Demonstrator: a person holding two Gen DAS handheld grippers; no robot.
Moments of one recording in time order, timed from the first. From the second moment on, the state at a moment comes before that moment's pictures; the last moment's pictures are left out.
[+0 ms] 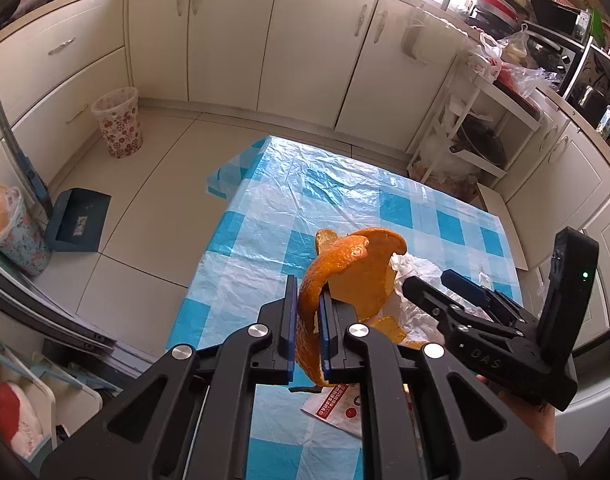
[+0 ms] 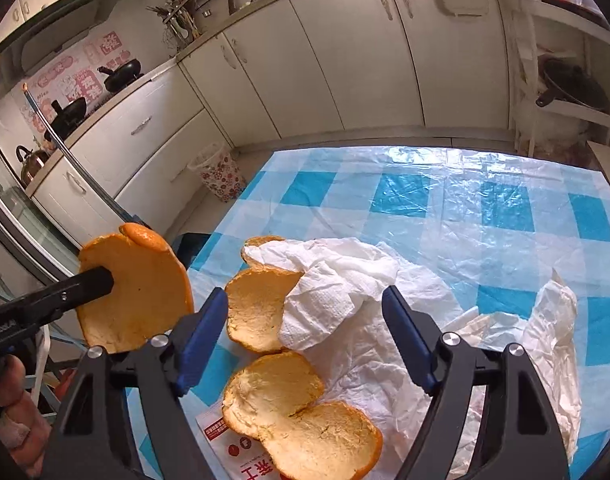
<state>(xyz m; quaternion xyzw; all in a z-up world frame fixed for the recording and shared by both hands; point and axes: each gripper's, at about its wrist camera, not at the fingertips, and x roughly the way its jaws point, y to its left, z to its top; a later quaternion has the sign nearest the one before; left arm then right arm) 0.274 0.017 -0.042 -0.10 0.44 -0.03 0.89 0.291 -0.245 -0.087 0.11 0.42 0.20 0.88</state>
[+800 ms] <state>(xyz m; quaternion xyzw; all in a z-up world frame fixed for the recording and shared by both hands) 0.270 0.006 -0.037 -0.09 0.44 -0.04 0.89 0.259 -0.311 -0.049 0.22 0.39 0.25 0.86</state>
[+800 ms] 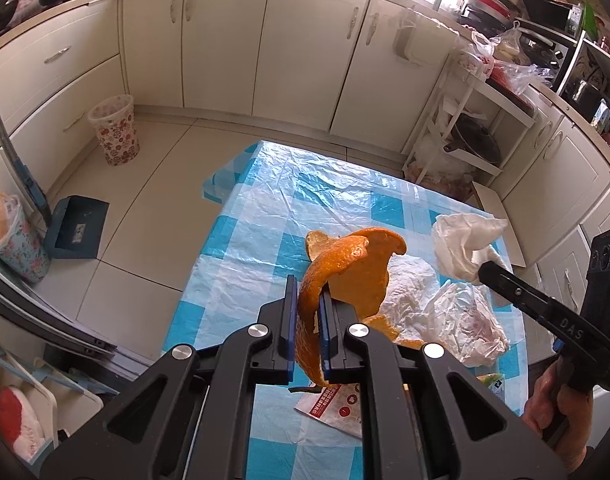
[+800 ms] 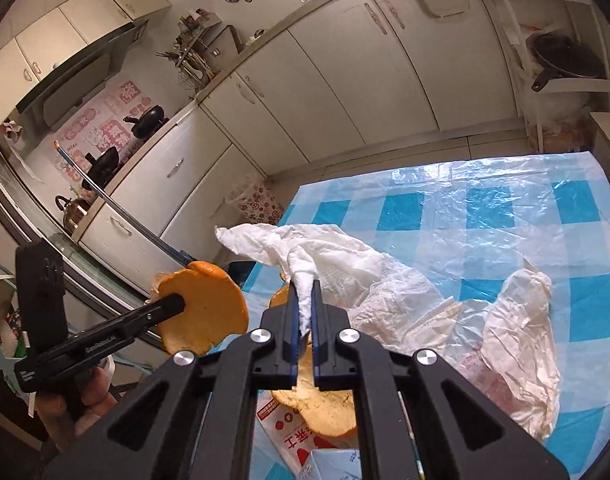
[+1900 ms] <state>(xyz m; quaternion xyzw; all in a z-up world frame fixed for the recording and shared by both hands) 0.146 -0.317 -0.058 0.03 0.44 -0.31 0.84 0.089 -0.585 -0.150 0.26 0.51 -0.01 0.82</state>
